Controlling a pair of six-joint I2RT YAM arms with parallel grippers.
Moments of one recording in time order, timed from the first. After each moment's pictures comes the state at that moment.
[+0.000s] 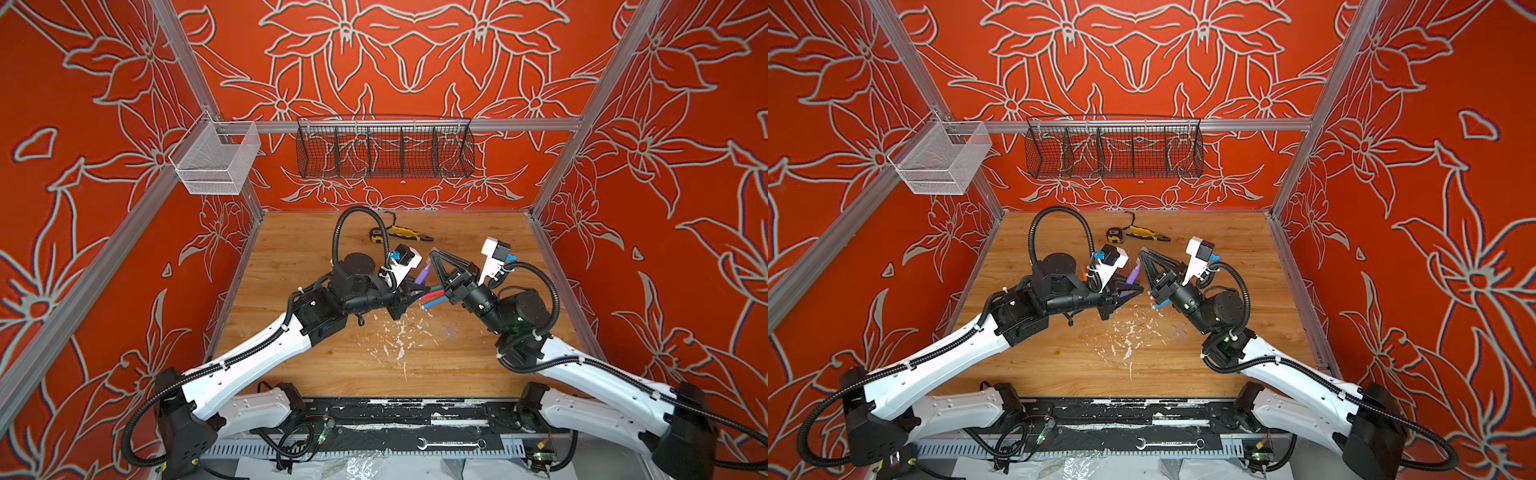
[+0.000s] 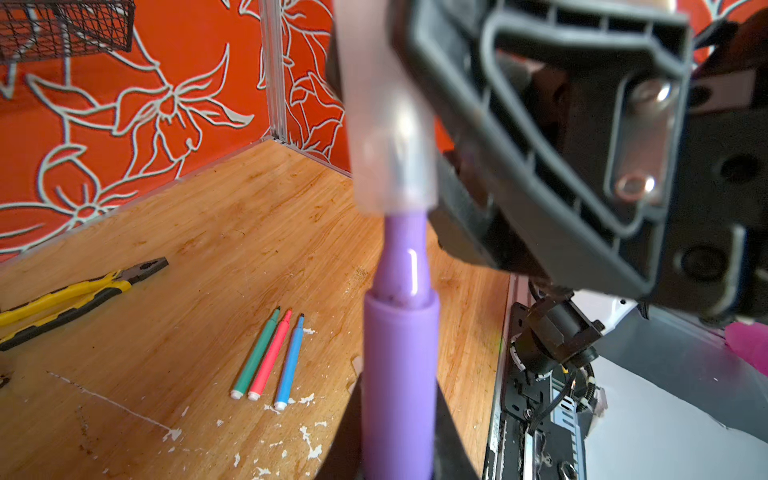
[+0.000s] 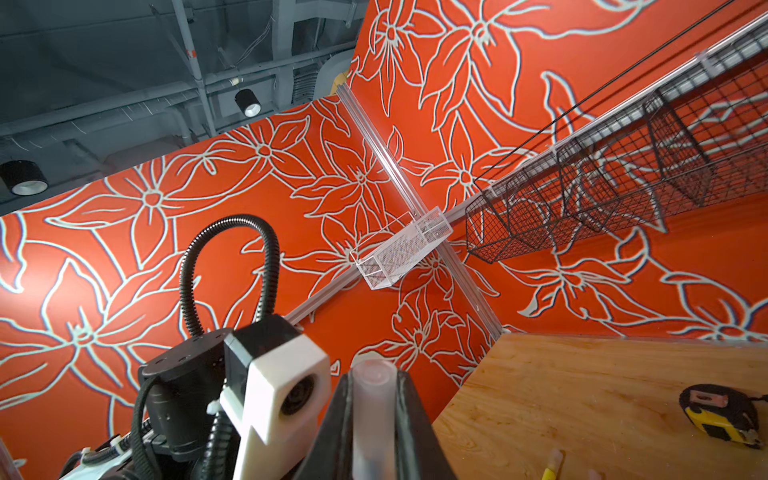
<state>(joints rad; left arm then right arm) -0.80 1.13 1.06 -0.20 0.33 -0.11 0.84 0.97 0.63 0.77 -0.02 0.68</state>
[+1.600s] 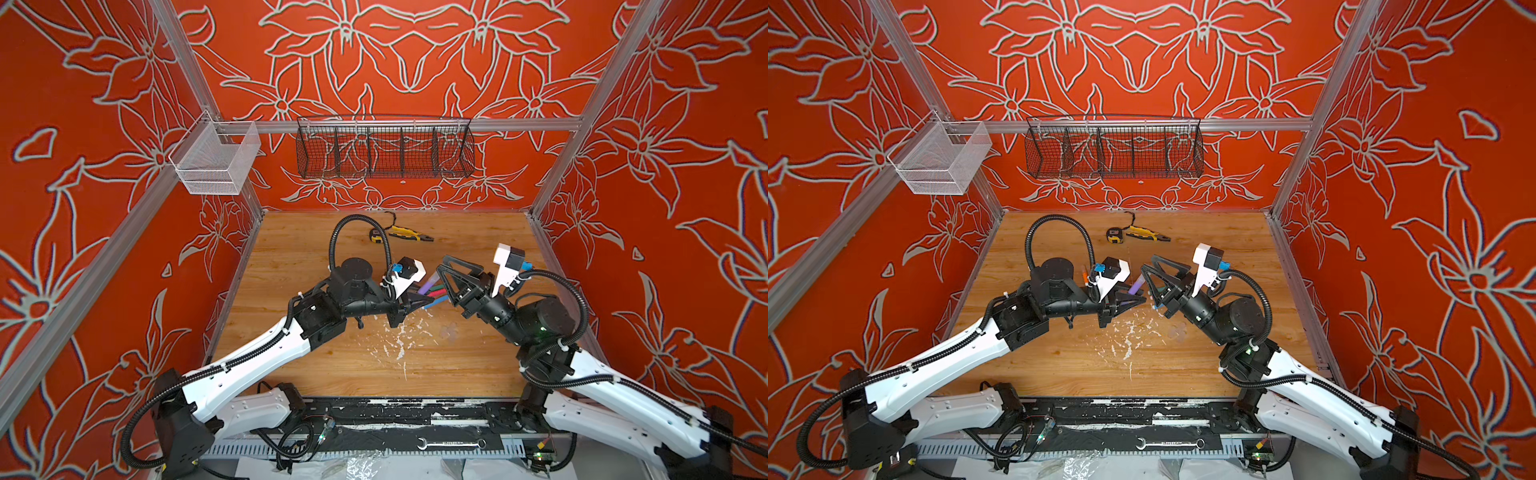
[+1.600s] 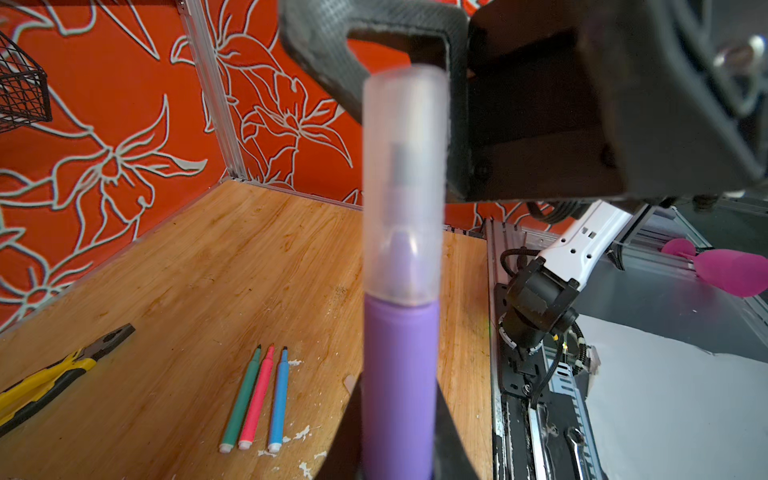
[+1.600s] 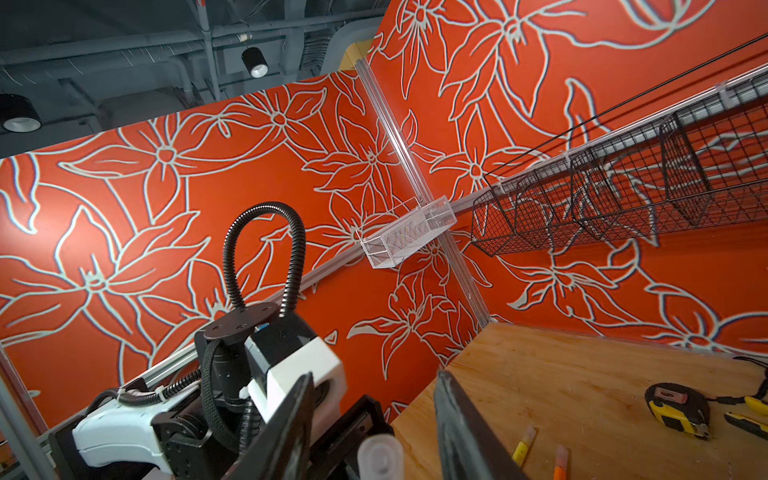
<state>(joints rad) -0.80 1.12 1.00 -0.12 0.47 0.05 0.89 0.80 0.69 0.49 -0.02 0.54</state>
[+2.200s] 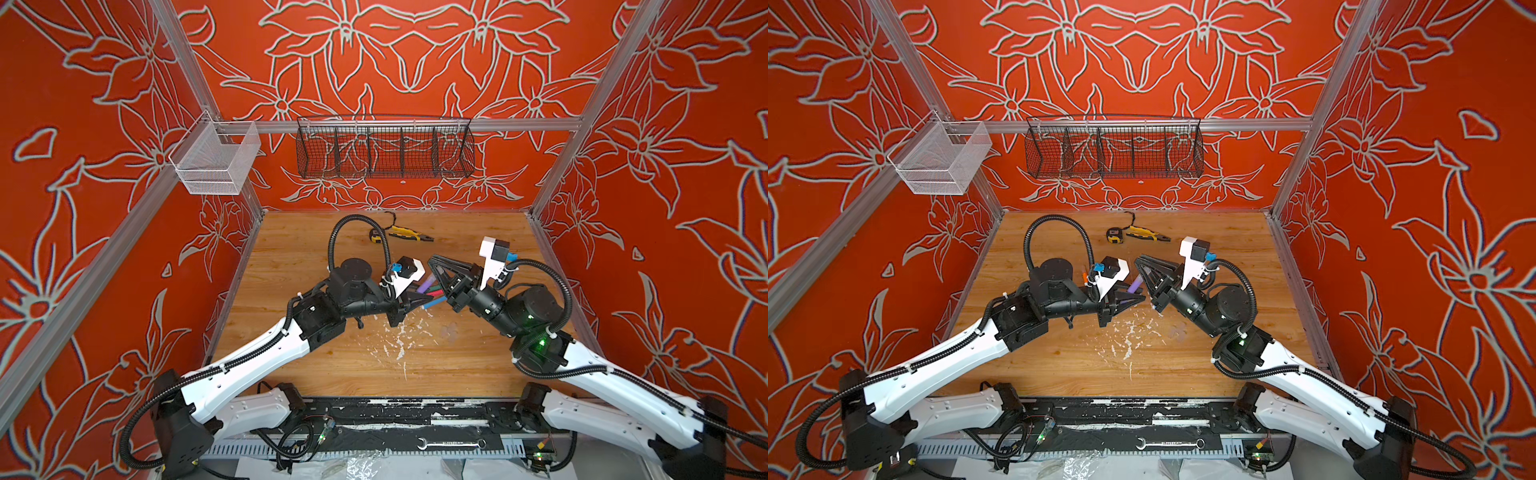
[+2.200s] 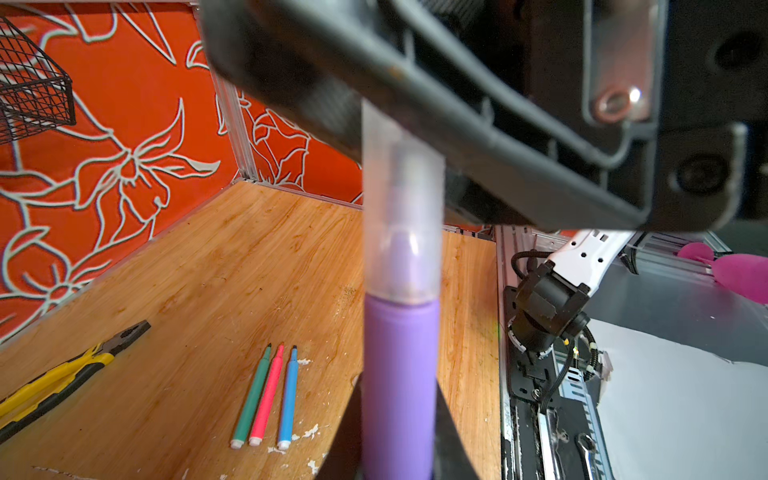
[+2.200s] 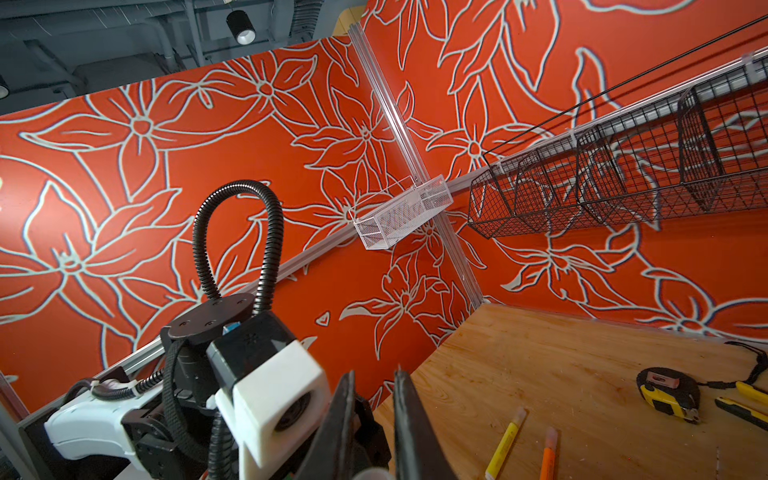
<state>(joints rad) -0.80 1.10 0.99 -0.11 0.43 0.05 0.89 0.87 0.75 0.44 -0.05 0.53</state>
